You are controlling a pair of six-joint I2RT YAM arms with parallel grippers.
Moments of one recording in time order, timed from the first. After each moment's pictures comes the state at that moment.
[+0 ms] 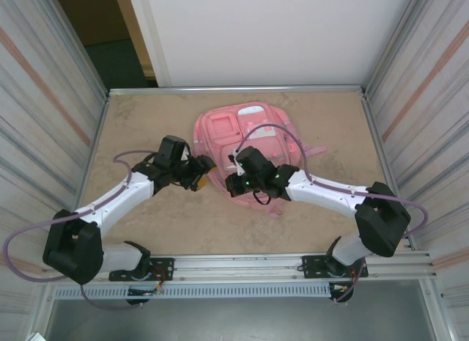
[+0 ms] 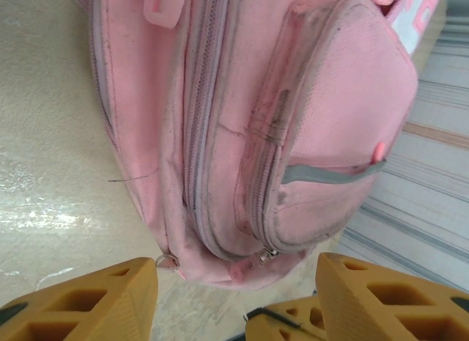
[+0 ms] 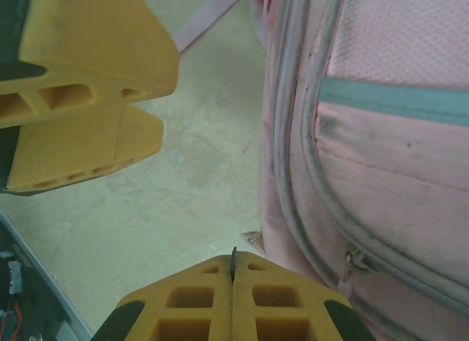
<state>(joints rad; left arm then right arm) -0.49 1.29 0.82 -0.38 0.40 -1.21 0.91 1.50 0.98 -0.29 -0.12 0.57</state>
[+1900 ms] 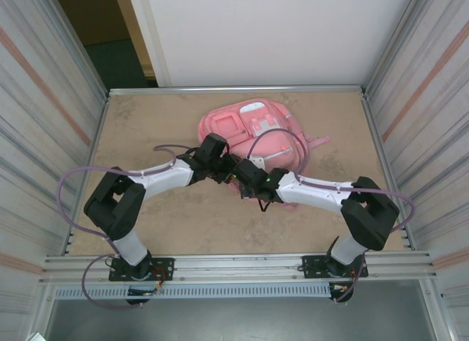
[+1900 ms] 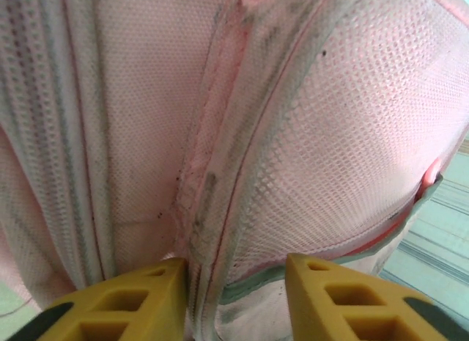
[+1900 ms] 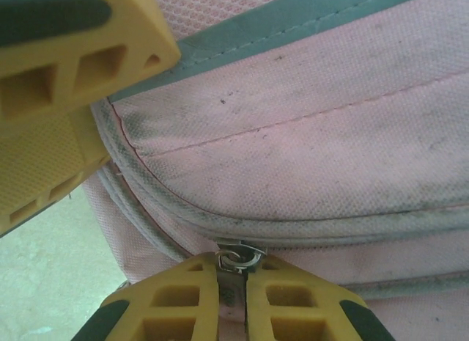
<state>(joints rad) -0.69 1.69 1.01 -0.13 0.26 -1.35 0.95 1.56 0.97 -0.49 0.33 0.78</state>
